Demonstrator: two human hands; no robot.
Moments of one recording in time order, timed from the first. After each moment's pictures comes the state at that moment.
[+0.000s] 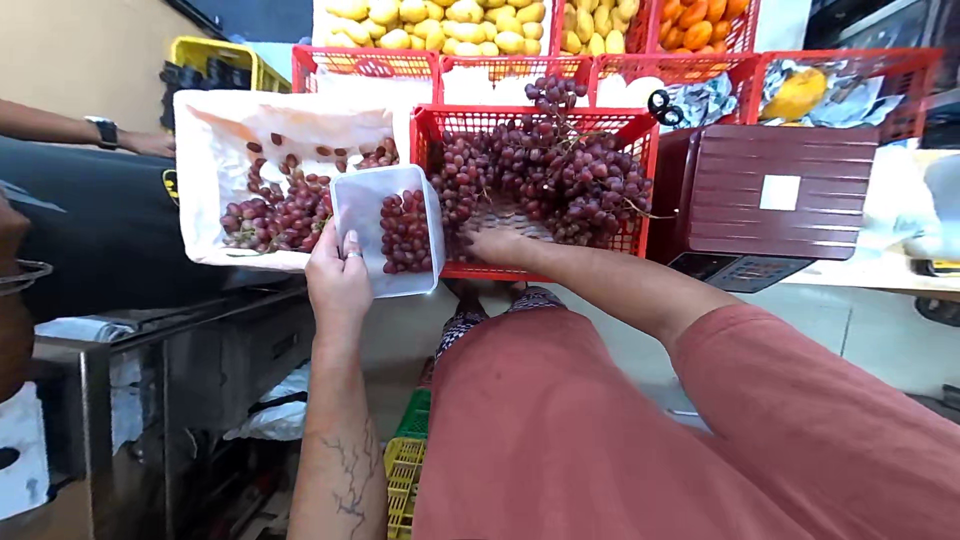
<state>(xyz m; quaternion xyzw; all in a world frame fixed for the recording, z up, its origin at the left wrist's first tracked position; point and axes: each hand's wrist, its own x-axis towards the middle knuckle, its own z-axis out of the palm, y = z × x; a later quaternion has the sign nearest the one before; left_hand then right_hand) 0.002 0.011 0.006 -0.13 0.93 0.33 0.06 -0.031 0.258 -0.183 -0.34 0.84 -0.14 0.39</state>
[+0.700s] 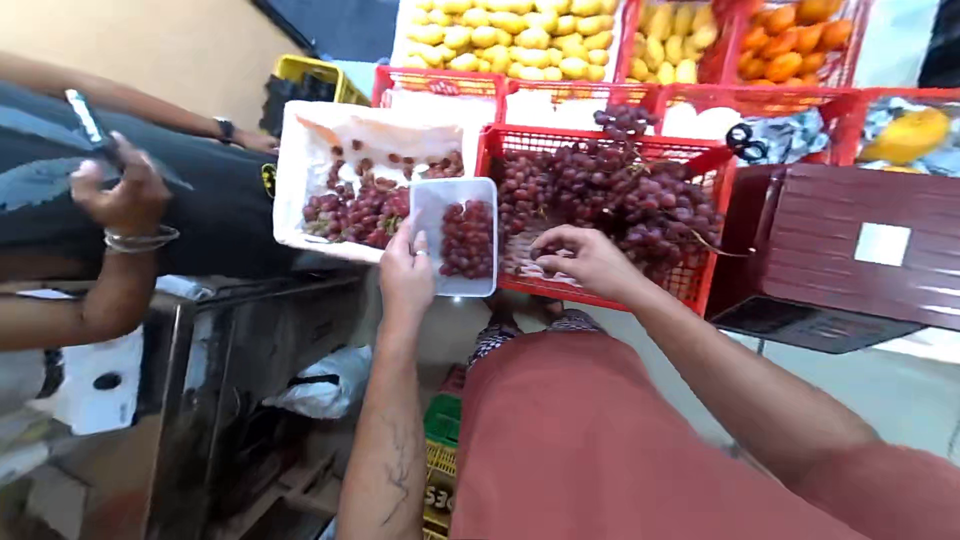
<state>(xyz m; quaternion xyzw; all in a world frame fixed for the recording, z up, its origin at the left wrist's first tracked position) 0.001 0.003 0.001 -0.12 0.93 0.35 0.03 -0.014 0.298 -0.051 -0.09 0.74 -0.62 0.25</state>
